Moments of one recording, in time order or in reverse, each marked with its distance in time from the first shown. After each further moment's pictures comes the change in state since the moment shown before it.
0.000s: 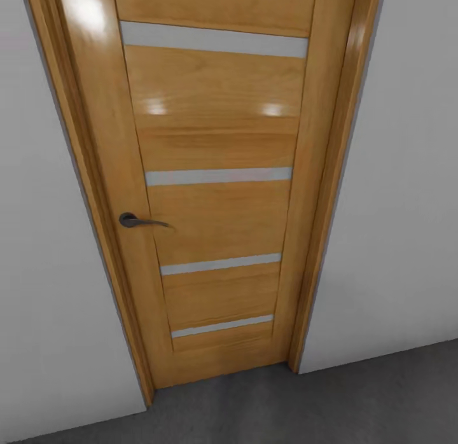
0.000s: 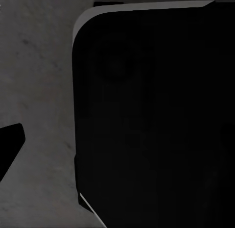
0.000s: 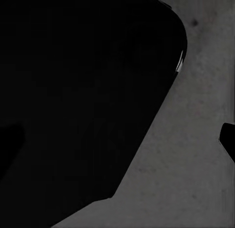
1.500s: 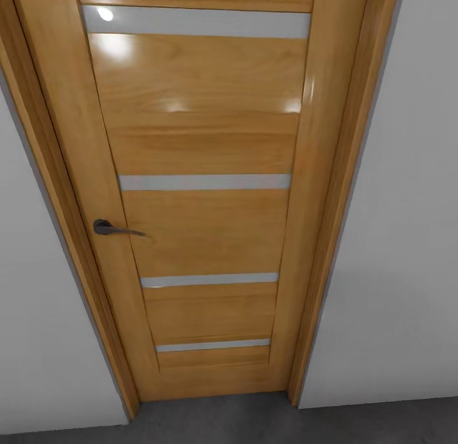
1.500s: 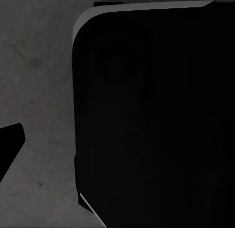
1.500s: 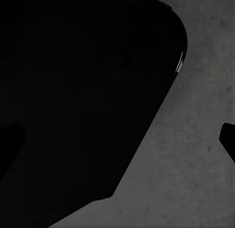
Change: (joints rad) left arm 0.000 0.000 0.000 0.000 0.000 0.000 0.000; right arm 0.000 0.000 0.001 0.000 0.010 0.000 0.000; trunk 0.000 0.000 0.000
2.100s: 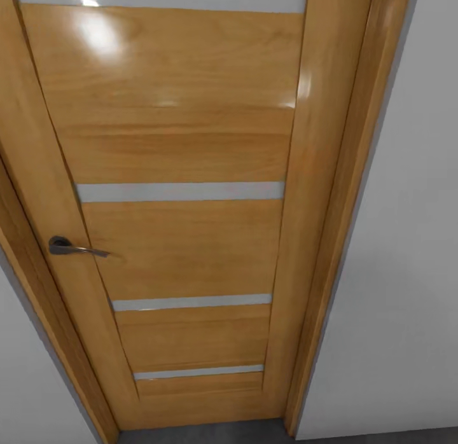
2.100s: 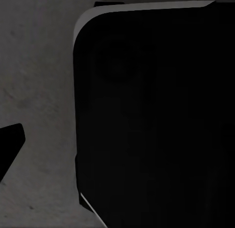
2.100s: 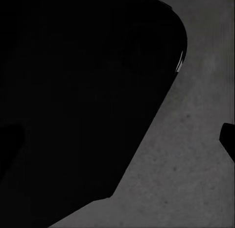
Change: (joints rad) left arm 0.000 0.001 0.000 0.000 0.000 0.000 0.000; right arm 0.000 0.000 0.000 0.001 0.000 0.000 0.000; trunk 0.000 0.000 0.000
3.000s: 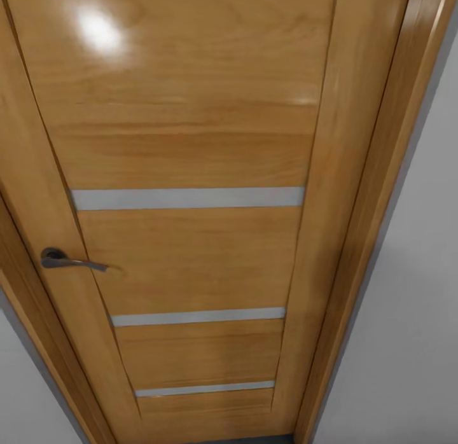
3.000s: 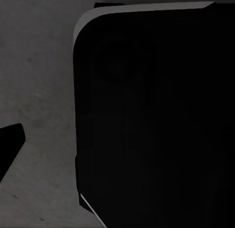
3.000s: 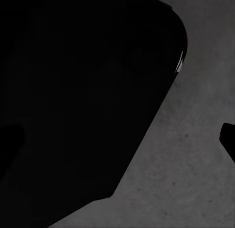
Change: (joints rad) left arm 0.000 0.000 0.000 0.000 0.000 -0.003 0.000; right arm 0.000 0.000 0.000 0.000 0.000 0.000 0.000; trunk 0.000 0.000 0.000
